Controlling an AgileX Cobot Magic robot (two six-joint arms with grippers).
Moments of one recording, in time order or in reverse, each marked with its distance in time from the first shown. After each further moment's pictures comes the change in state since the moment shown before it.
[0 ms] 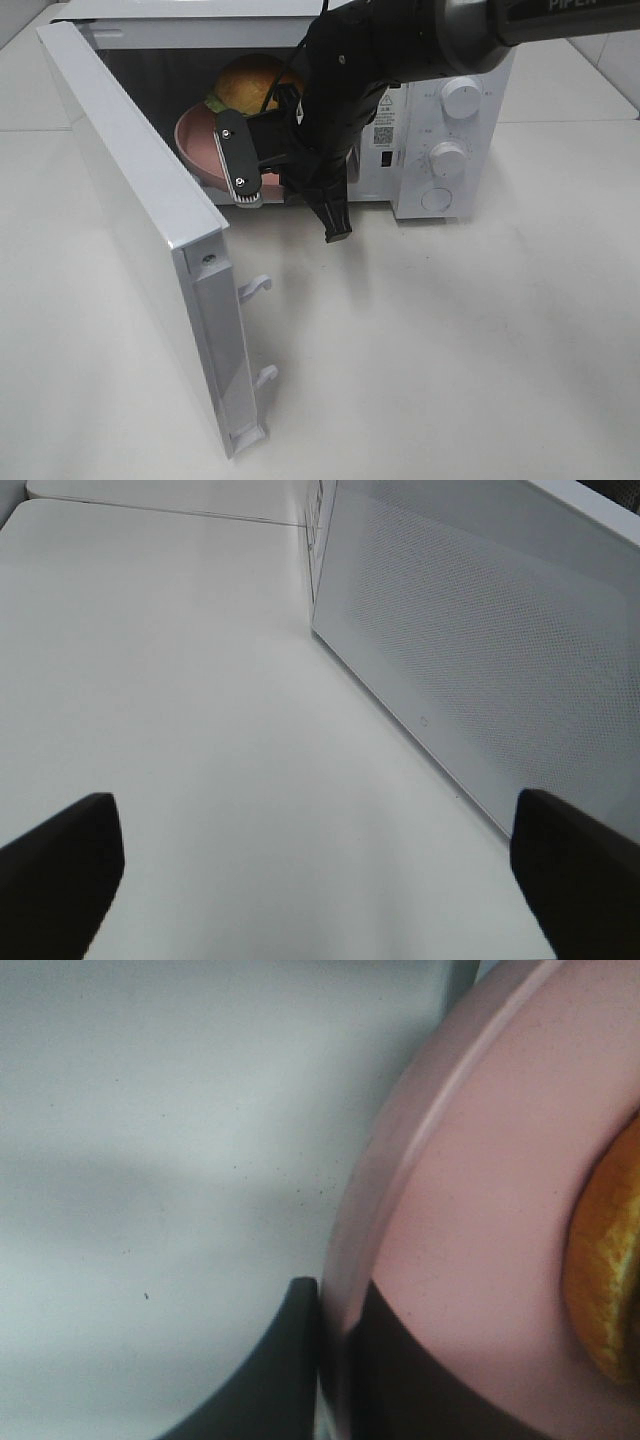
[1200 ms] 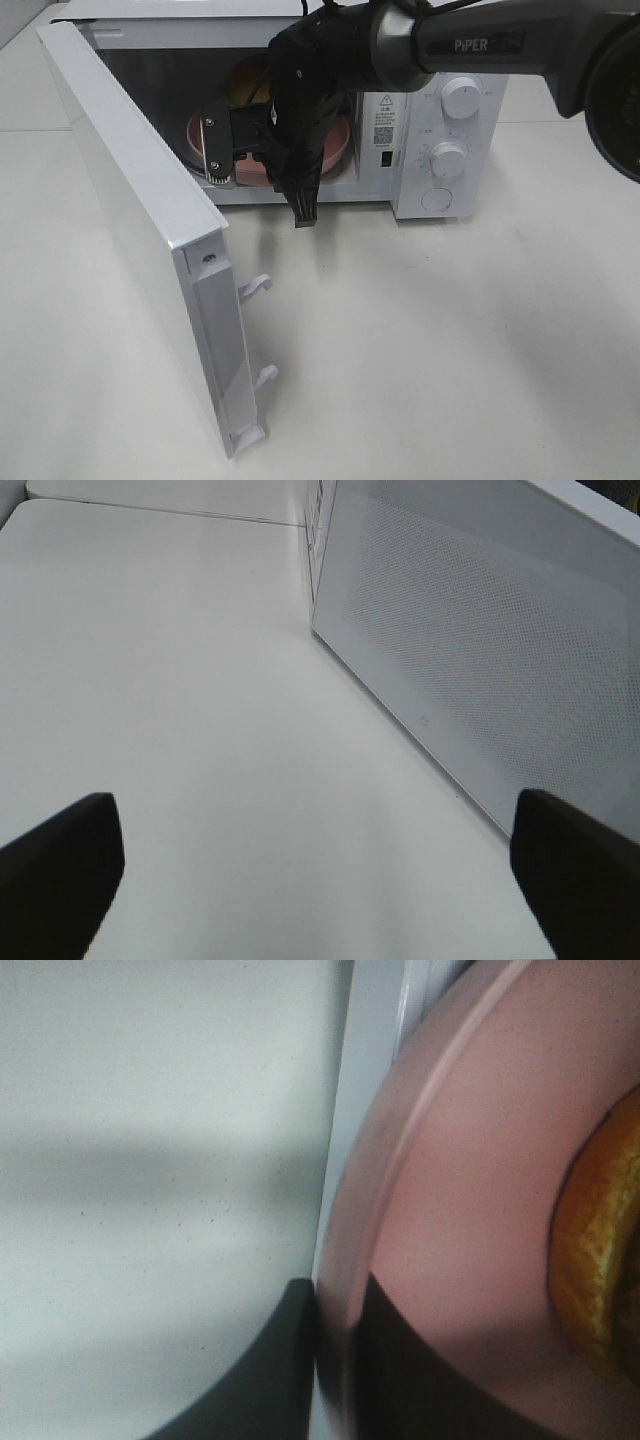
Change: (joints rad) left arm 0.000 0.000 0.000 0.000 0.000 0.000; right arm 0.000 0.196 -0.271 -0.115 0.075 0.214
